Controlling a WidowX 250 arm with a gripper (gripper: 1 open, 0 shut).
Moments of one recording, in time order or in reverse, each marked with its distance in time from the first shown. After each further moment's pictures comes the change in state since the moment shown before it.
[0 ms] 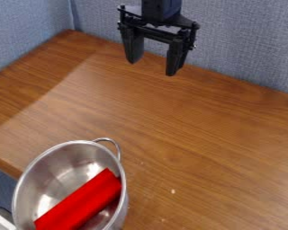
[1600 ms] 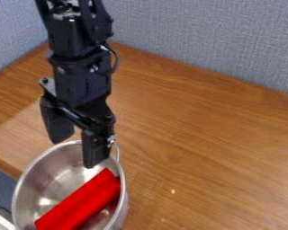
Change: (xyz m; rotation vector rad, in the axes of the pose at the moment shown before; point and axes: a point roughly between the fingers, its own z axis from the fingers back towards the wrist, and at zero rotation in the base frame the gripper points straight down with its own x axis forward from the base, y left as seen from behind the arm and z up) arm -0.134 0.015 -0.039 -0.028 0.094 -0.166
